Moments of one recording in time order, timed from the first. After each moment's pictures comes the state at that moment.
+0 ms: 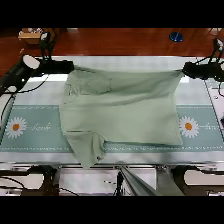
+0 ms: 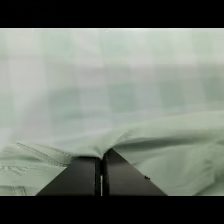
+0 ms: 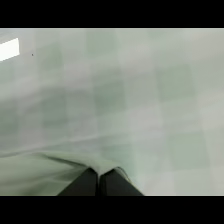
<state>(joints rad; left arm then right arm) -0.06 -1.57 1.29 0.96 -0.59 -1.19 -0.28 -1.52 1.27 -1.05 0.73 1.30</state>
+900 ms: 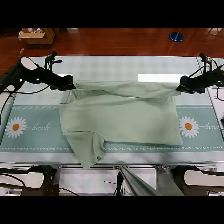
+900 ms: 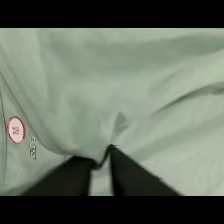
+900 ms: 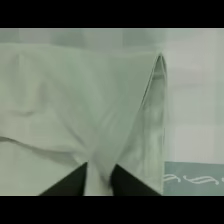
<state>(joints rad) 0.01 -1.60 1.29 0.99 -1.09 -1.34 -0.28 -1.49 1.27 -1.15 1.19 1.37</state>
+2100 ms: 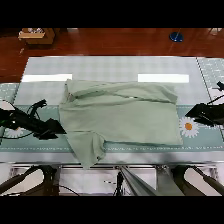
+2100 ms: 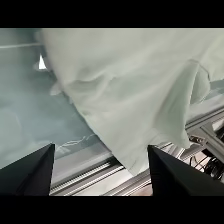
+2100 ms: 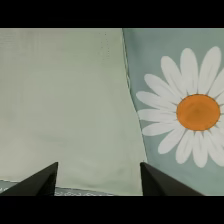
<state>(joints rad) 0.30 -1.20 0.62 1.01 -1.45 -1.18 -0.54 -1.08 0.87 -1.16 1.43 1.29</state>
